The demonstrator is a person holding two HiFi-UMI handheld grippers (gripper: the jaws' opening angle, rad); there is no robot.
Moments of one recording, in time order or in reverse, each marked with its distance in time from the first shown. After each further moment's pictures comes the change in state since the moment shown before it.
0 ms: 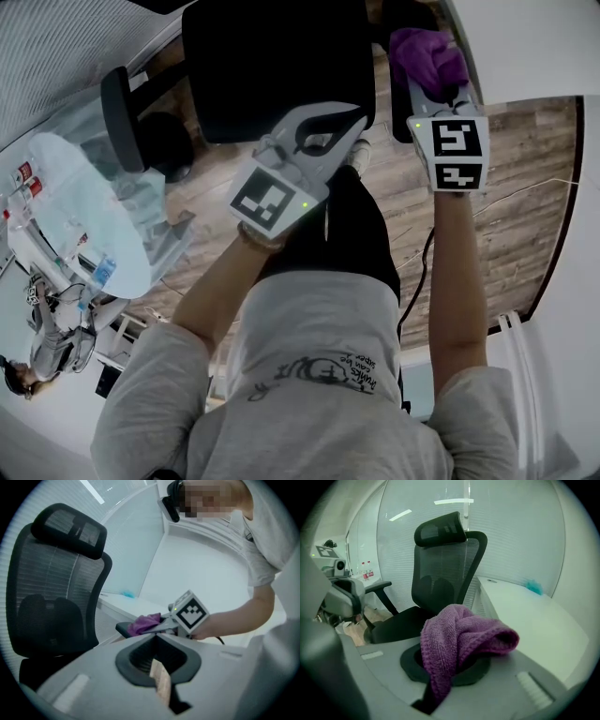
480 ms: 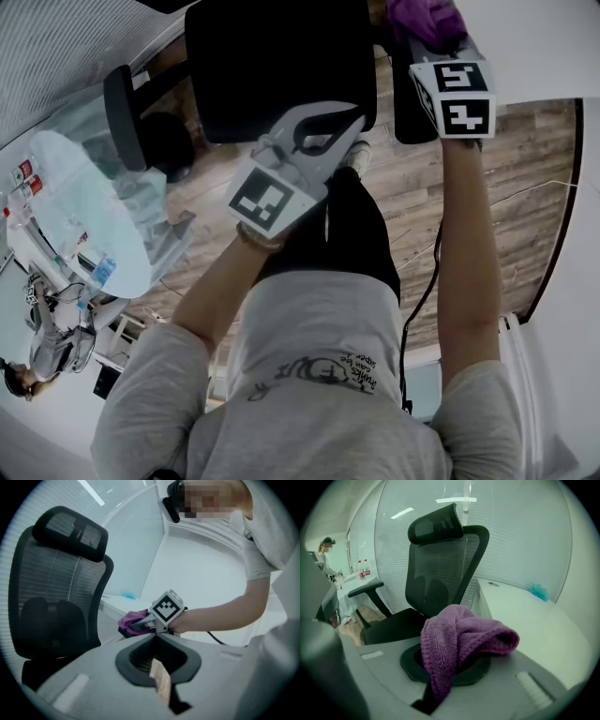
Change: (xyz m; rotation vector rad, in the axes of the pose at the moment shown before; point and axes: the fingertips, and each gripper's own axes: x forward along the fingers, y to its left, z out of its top) left arm -0.008 0.006 0.005 0.004 -0.011 0.012; right arm 0.046 -0.033 0.041 -0.031 -0.006 -0.004
